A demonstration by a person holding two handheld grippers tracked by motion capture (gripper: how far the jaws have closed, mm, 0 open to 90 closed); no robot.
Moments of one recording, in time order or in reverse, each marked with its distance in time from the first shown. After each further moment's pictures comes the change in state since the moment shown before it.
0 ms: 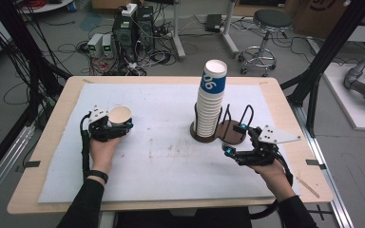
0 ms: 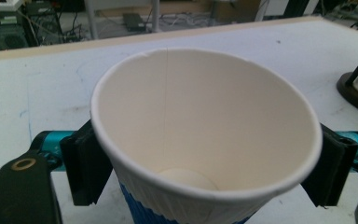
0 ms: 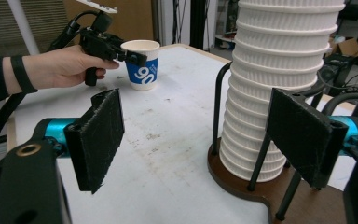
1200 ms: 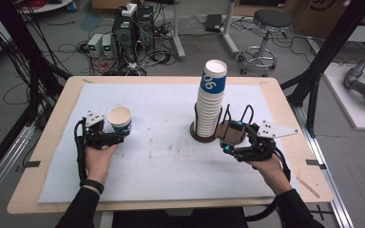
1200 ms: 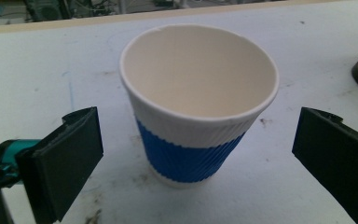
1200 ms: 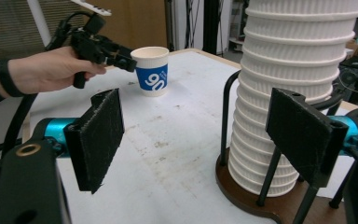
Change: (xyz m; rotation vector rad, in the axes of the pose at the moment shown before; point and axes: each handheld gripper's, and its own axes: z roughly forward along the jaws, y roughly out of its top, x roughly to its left) left arm -0.019 0.006 -0.035 0.084 0.123 -0.033; right arm -0.010 0.005 0.009 -0.014 0.066 0.015
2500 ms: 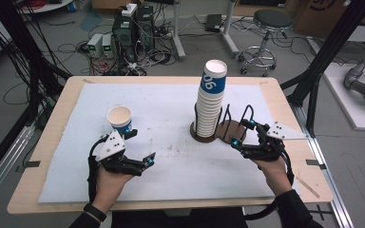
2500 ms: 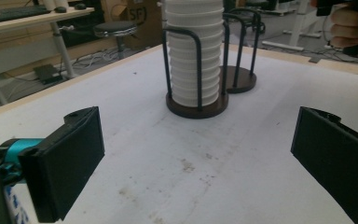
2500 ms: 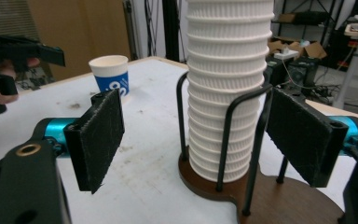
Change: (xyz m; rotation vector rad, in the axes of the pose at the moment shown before) left arm -0.092 -0.003 -0.050 -0.214 -0.452 0.285; right arm -0.006 -0.007 -0.018 -0.045 -0.168 0.037
